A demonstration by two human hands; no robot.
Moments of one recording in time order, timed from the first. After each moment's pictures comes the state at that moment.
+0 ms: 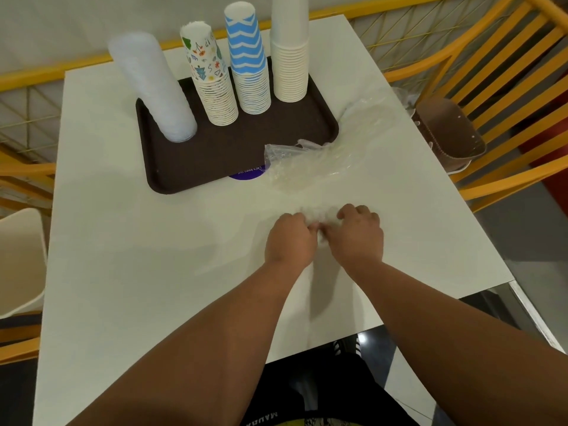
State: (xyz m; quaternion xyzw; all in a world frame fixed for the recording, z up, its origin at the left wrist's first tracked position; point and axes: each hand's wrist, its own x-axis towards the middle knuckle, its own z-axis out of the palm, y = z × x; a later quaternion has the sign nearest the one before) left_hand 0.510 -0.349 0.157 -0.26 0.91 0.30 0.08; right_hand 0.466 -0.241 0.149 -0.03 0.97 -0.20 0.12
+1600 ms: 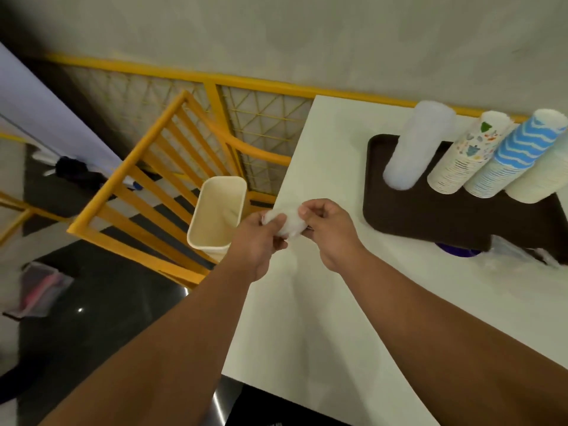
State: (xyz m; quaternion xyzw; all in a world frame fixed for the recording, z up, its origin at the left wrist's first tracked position) left_hand 0.726 -0.668 0.226 -0.47 0.46 0.72 -0.22; right_hand 0.608 -0.599 0.228 -0.14 0.63 -0.63 0.43
